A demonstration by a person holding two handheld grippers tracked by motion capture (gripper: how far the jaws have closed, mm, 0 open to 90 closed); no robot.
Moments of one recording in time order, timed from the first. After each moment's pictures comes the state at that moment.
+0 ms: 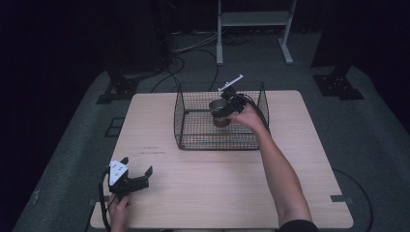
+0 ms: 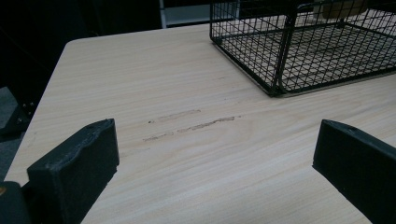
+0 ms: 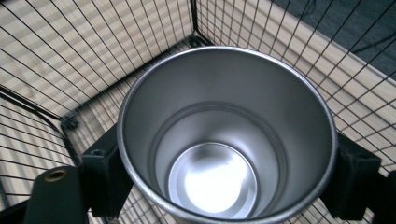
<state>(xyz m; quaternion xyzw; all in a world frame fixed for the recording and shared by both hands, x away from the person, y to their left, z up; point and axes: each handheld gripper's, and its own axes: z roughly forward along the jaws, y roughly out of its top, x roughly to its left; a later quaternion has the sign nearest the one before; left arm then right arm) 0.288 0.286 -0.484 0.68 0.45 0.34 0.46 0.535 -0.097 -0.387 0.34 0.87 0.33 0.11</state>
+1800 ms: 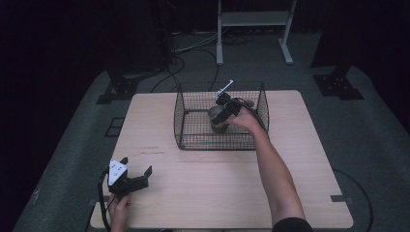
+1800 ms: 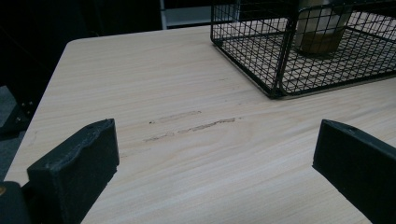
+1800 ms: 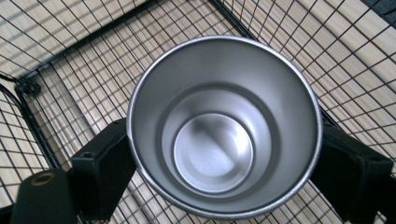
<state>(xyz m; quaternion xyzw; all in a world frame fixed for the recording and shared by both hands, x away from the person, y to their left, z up) 0.288 0.287 -0.484 0.68 0.46 0.33 0.47 0.543 -0.082 -0.411 0.34 0.90 0.26 0.10</state>
